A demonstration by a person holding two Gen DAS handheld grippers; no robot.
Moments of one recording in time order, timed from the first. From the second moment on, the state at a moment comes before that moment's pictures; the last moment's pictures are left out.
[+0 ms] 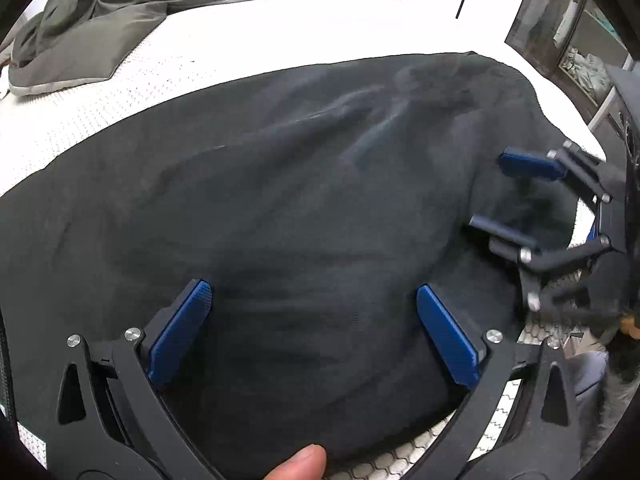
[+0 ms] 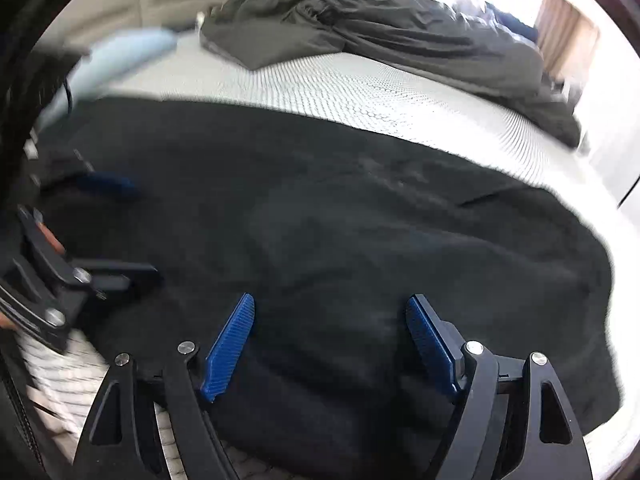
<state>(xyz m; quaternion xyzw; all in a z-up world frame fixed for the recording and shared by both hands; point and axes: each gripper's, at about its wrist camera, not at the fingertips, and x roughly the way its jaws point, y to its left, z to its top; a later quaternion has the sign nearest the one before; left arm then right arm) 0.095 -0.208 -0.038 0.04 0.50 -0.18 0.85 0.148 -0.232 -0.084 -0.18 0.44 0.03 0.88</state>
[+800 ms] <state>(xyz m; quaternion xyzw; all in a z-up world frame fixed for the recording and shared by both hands) 0.144 -0.233 -0.022 0.05 0.52 -0.21 0.82 0.204 -0.244 -0.092 -0.09 0.45 -0.01 0.89</state>
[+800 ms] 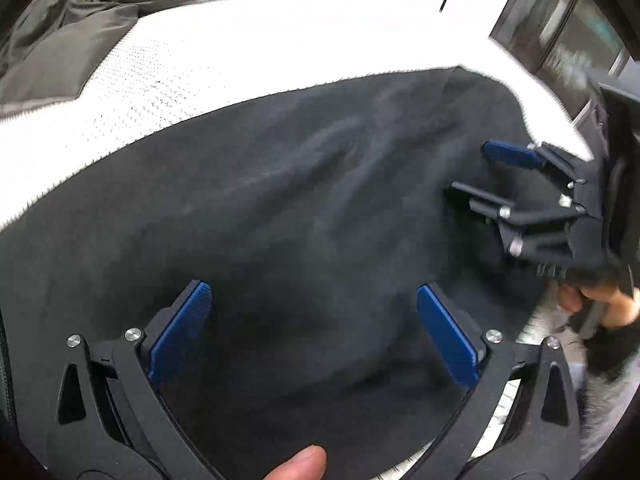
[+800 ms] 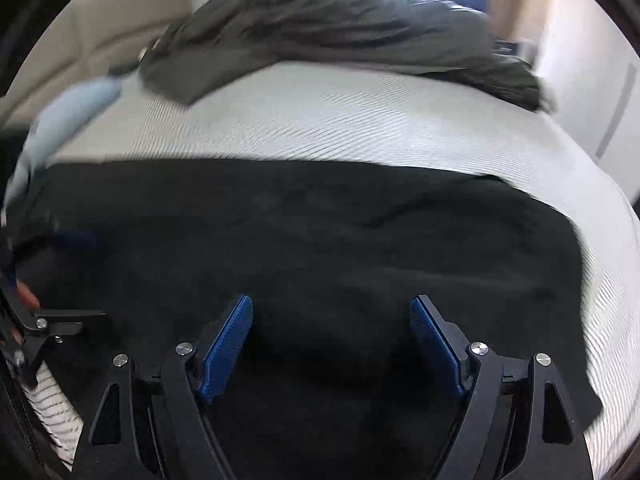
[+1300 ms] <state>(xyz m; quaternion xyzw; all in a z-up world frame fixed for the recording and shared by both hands) 0.166 -0.218 -0.031 0.06 0.54 -0.18 0.82 0.194 -0.376 -0.094 -0.04 0.46 -0.19 0.86</state>
